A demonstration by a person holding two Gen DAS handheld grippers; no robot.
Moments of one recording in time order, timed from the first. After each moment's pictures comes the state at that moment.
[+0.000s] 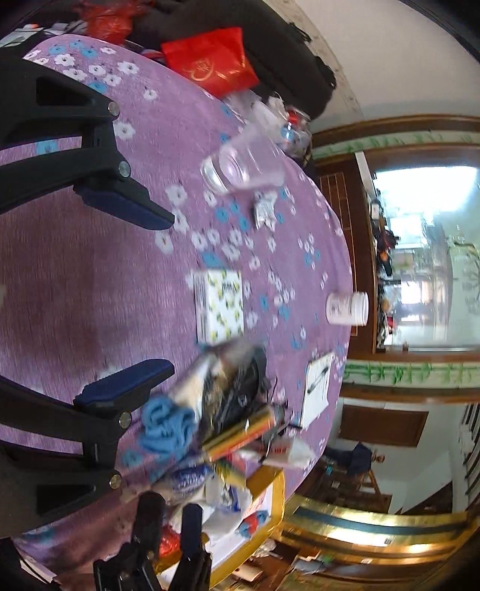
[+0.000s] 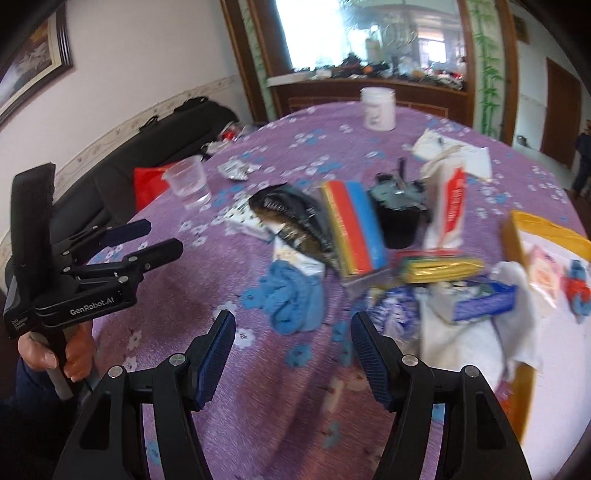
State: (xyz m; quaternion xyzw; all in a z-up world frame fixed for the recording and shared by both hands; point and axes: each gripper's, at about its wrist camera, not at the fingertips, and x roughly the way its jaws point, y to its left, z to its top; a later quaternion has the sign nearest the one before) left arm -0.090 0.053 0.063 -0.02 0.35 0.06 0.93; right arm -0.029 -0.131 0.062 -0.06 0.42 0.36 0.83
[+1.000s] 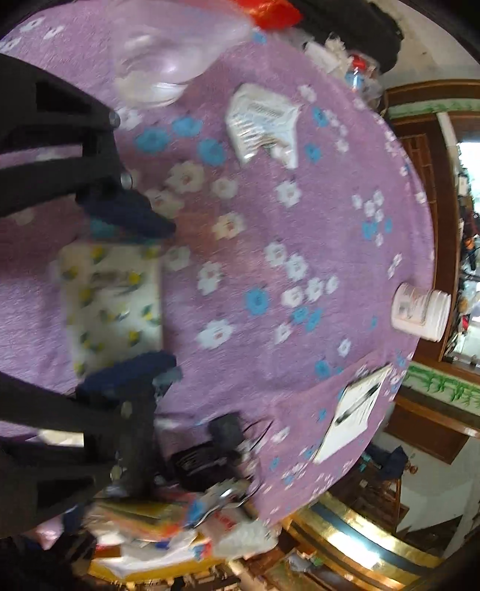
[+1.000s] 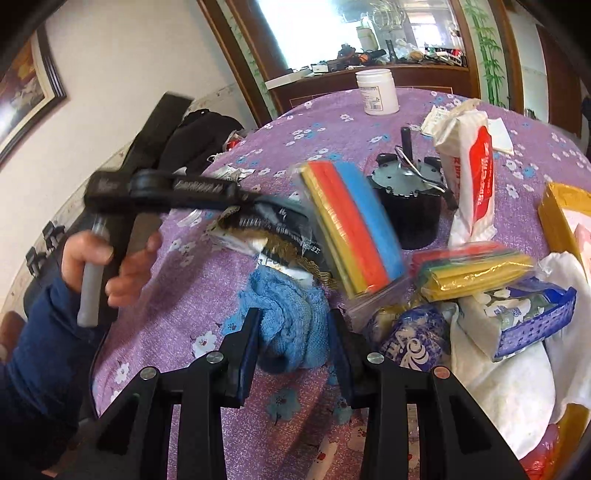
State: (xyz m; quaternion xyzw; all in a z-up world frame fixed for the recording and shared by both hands) left arm 0.074 0.092 0.023 -0.10 0.50 -0.02 0.86; right arm 0.013 -0.131 0.027 0.01 0.42 0.38 0.82
